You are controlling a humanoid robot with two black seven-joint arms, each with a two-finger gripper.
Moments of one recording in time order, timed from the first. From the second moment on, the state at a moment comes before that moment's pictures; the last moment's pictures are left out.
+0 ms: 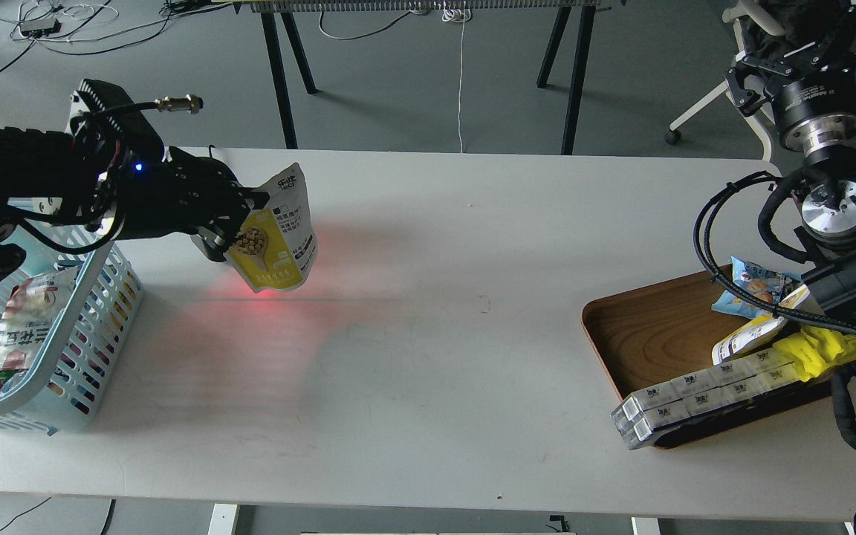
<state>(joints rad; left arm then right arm) -0.85 0.87 -0.64 -1.45 2.18 -0.49 -0.43 0.95 -0.29 0.86 0.31 0.18 0.49 0.34</state>
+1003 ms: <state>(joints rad) -0.86 1.14 -0.95 -1.57 2.10 -0.49 -0.49 0.95 -0.29 0.86 0.31 0.18 0.49 0.34</state>
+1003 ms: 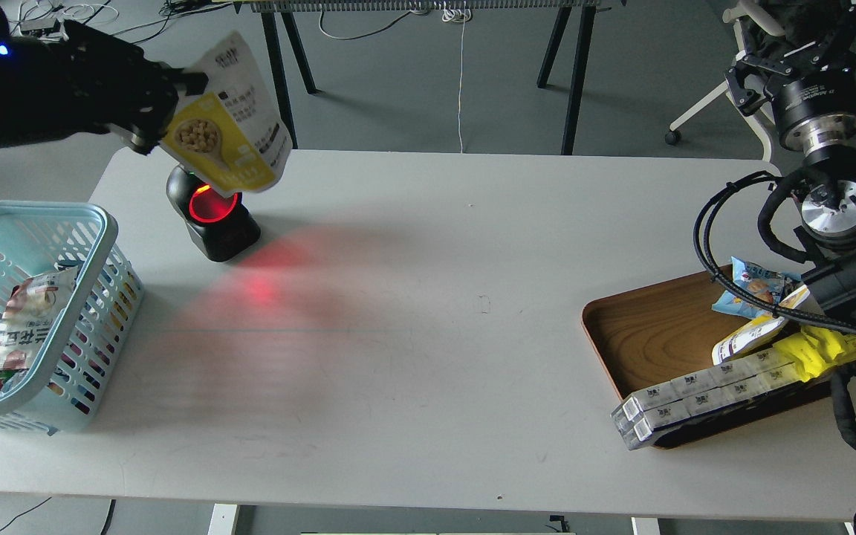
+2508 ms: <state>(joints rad) -0.86 1.67 -0.24 -1.46 1.88 -0.03 -0.49 0.96 -0.27 0.87 0.31 0.18 0.49 0.34</state>
